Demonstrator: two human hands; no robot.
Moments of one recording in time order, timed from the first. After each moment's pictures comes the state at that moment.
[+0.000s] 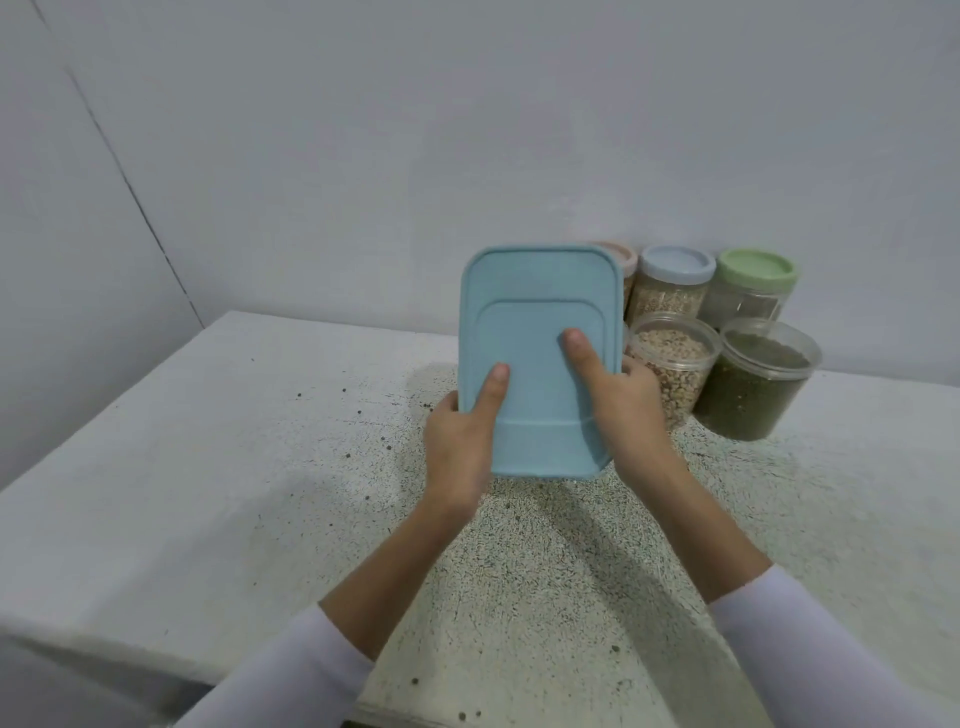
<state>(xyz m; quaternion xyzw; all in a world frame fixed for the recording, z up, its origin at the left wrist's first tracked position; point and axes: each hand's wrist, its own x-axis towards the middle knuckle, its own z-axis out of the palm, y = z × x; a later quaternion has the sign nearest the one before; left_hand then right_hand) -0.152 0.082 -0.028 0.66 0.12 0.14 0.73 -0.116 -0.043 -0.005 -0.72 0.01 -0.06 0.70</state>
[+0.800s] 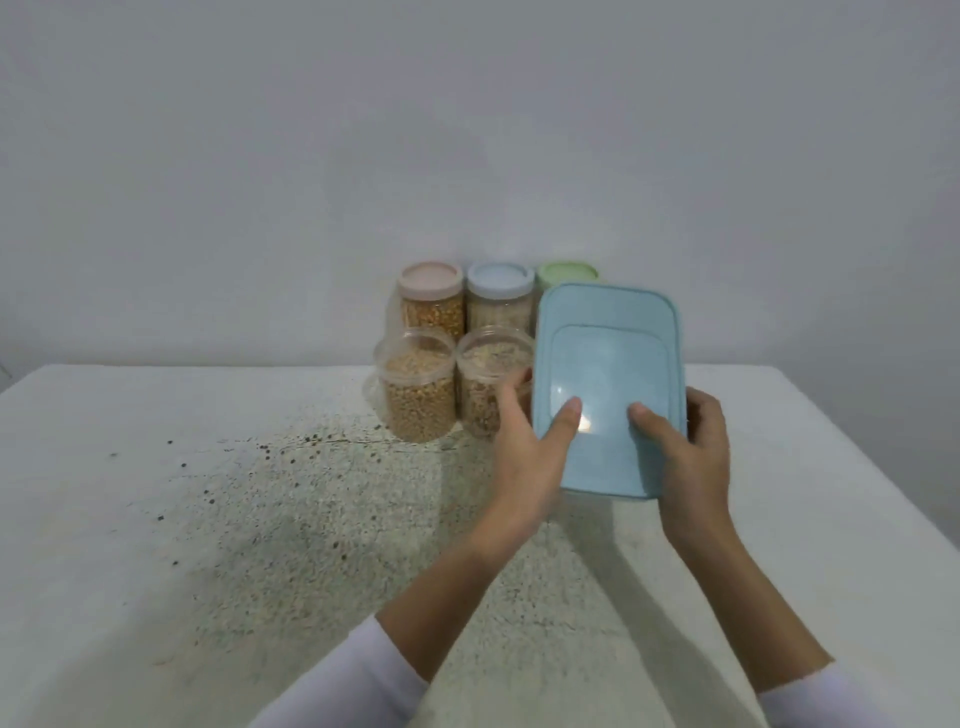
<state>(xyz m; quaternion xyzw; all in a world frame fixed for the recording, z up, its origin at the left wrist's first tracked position) -0.132 -0.114 -0.020 0.68 -0.06 0.07 0.73 -0.142 -0.242 -0.028 -0.66 0.10 -0.23 0.71</state>
